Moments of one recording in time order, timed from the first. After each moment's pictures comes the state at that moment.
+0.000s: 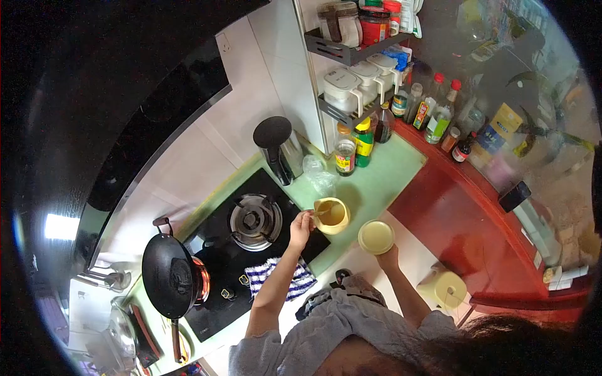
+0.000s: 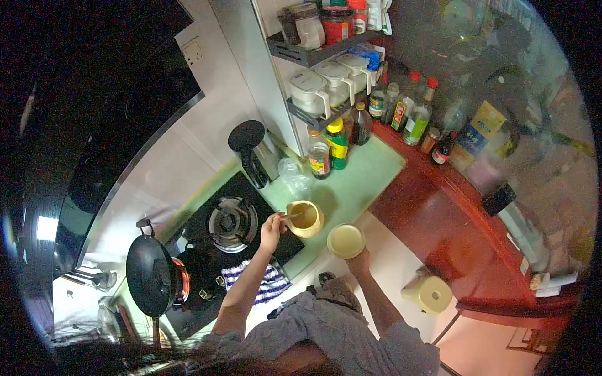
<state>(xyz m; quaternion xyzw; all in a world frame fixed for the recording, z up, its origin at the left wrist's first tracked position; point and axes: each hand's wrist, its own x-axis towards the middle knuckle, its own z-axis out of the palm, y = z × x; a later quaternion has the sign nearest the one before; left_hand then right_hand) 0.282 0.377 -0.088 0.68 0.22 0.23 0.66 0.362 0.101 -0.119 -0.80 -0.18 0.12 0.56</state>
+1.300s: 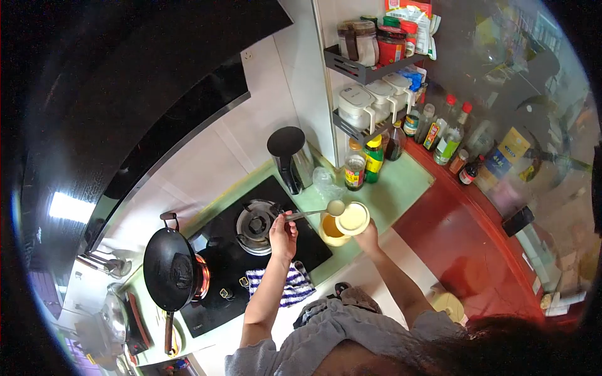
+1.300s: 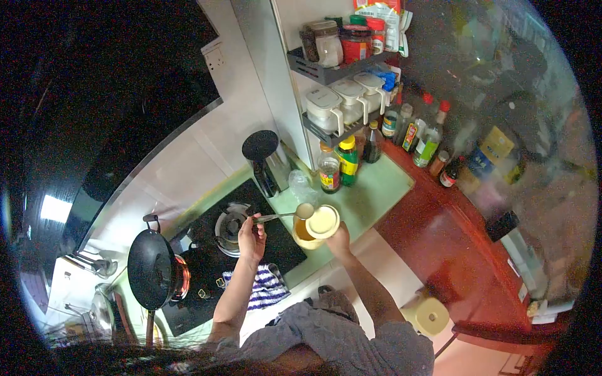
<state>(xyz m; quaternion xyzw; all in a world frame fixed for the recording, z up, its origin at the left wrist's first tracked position) 0.253 0.383 0.024 0.31 0.29 0.33 0.84 0.424 0.220 -0.106 -0.74 -0.35 -0.01 0.58</state>
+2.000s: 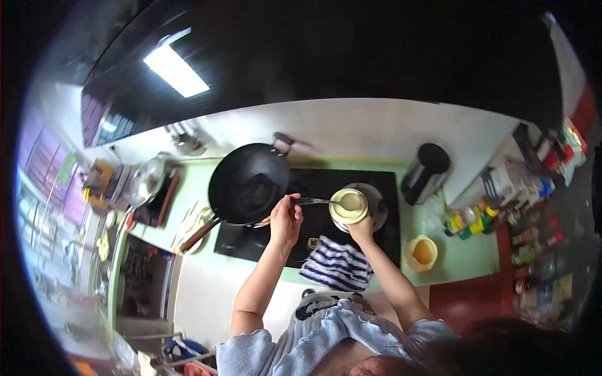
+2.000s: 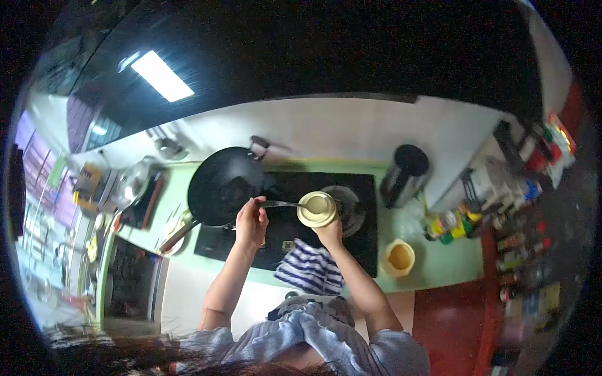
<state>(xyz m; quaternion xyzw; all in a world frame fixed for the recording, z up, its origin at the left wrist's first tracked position) 0.001 0.446 0.094 0.24 0.32 0.58 0.70 0.197 0.430 -0.008 -0.55 -0.54 0.23 0.60</state>
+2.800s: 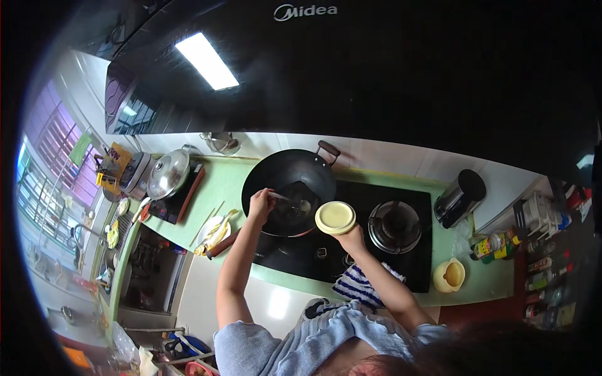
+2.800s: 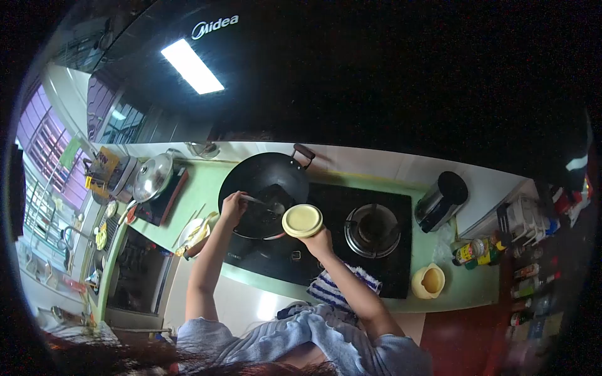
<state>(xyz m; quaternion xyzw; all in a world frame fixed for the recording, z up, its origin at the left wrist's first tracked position) -0.227 0.601 0.013 0.33 0.52 0.53 0.58 0.047 0.483 0.013 -0.53 -0.58 0.36 0.52</state>
